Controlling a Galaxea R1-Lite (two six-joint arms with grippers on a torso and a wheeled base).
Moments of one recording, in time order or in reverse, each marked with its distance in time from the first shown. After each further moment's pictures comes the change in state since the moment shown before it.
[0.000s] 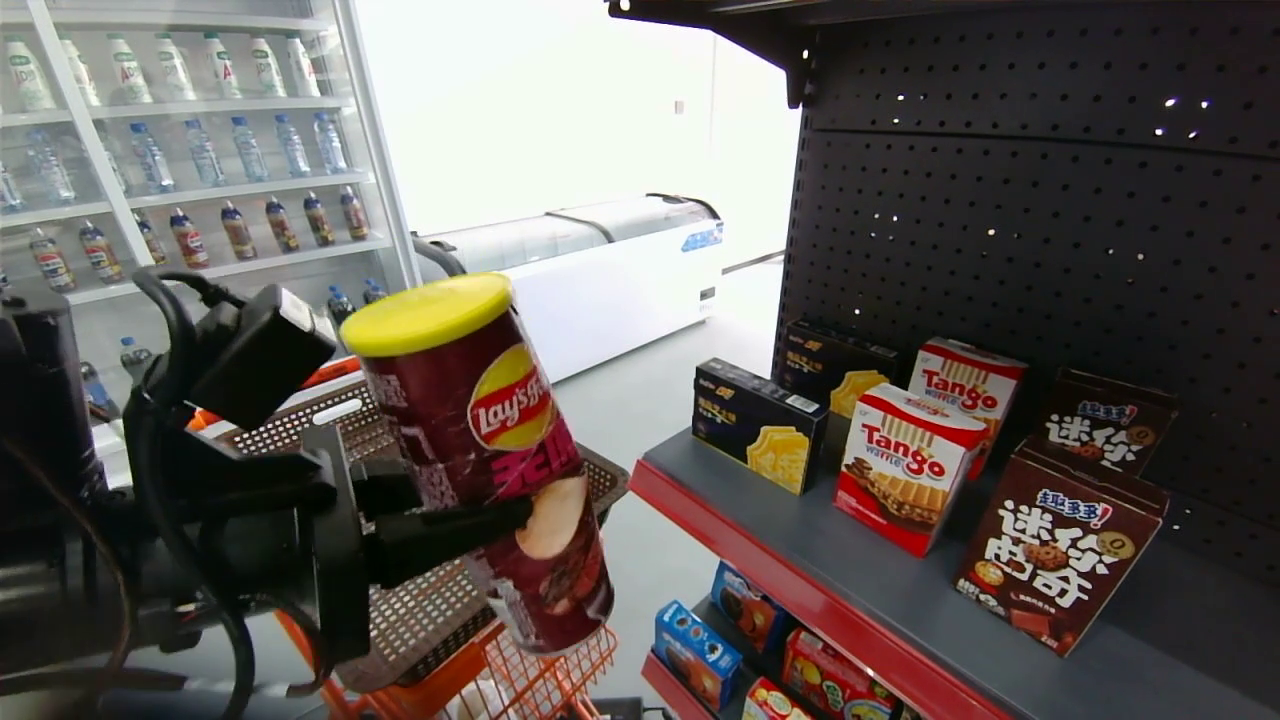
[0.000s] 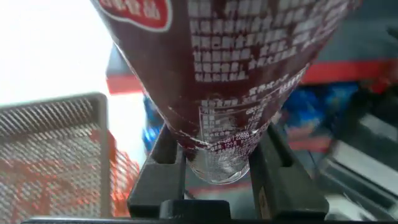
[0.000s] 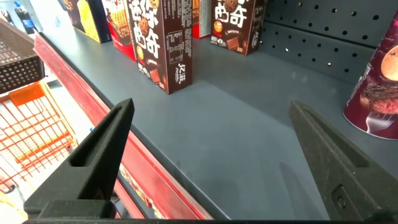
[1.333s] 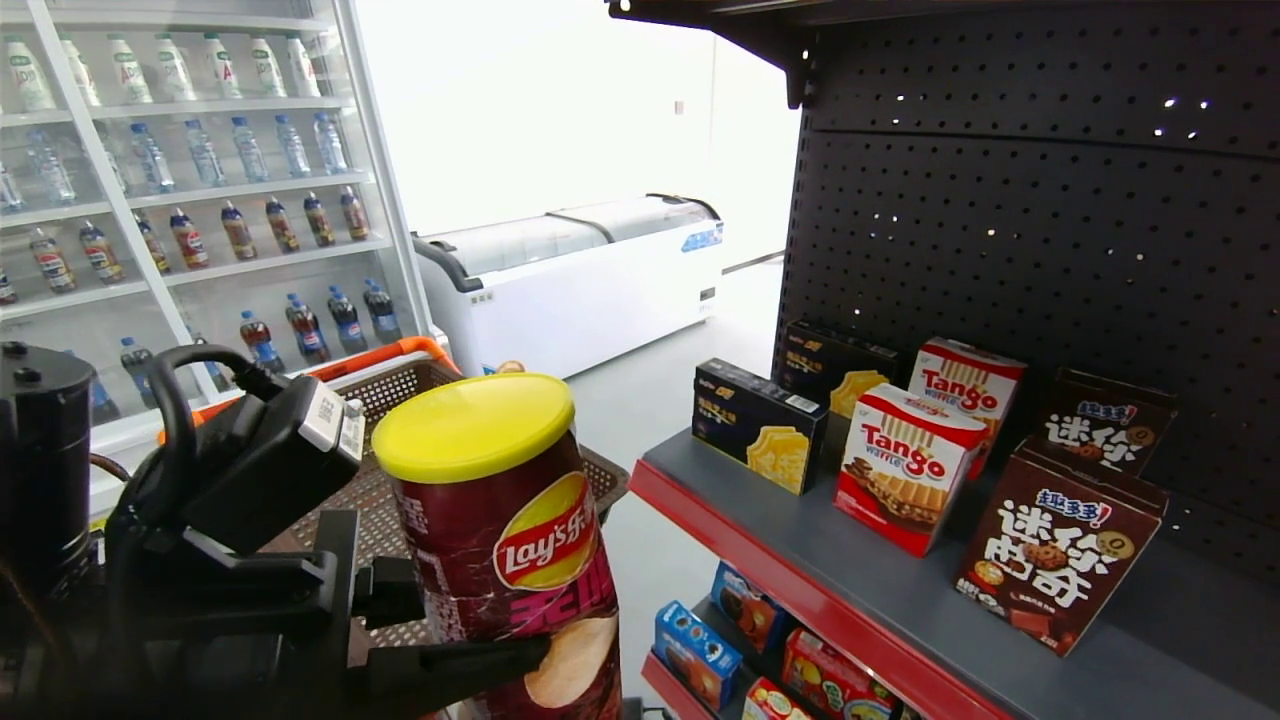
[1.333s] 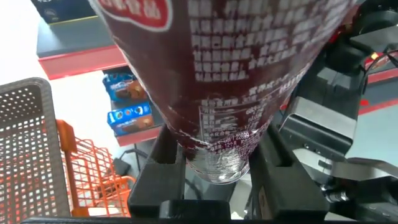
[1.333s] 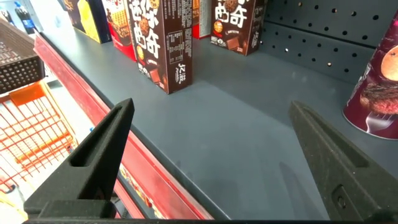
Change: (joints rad) left arm -0.119 -0.043 0.003 0.157 -0.034 0.054; right arm 0.000 0.000 0.000 0.000 0.000 0.000
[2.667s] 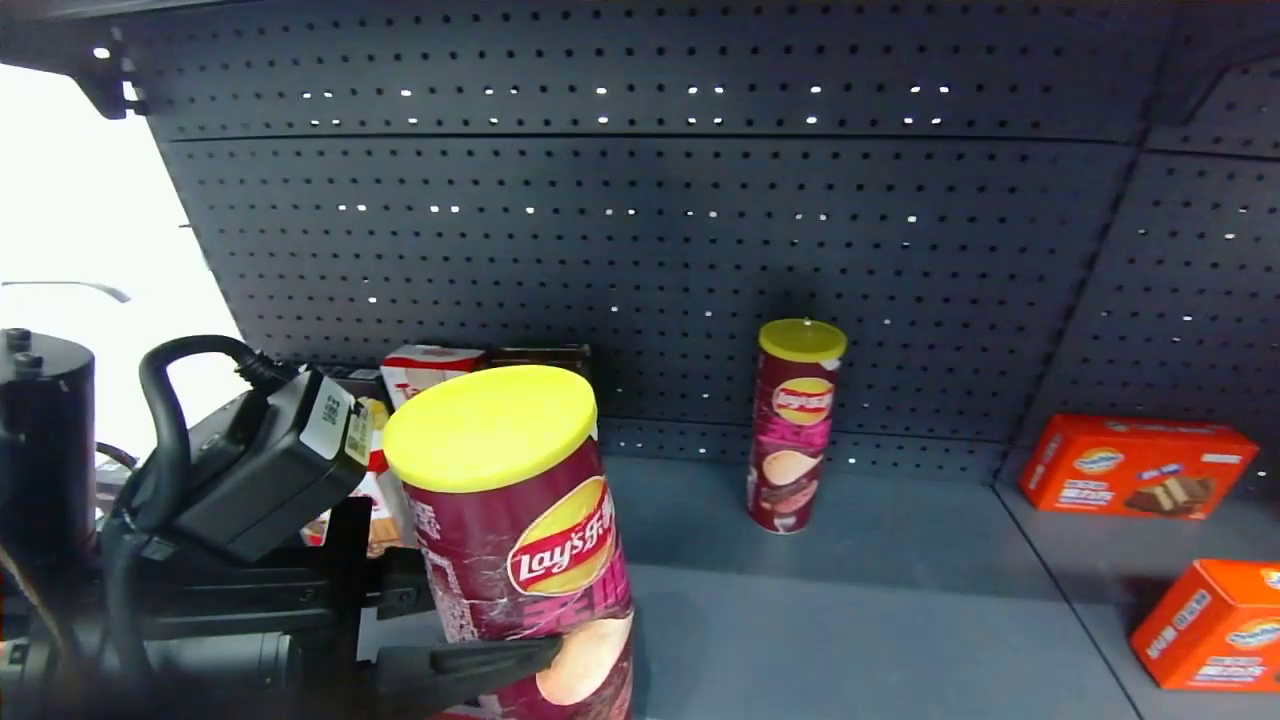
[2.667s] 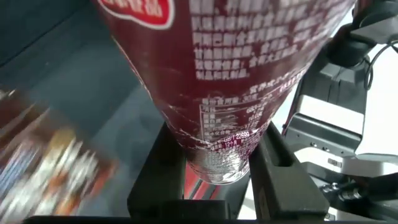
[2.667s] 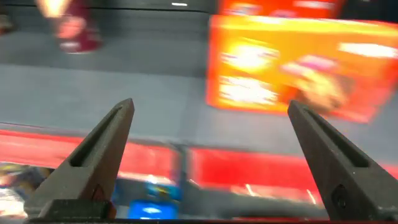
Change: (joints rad) left arm -0.024 0.009 -0.019 -0.006 0.001 0.063; right arm 0.001 0.000 0.000 0.000 0.000 0.000
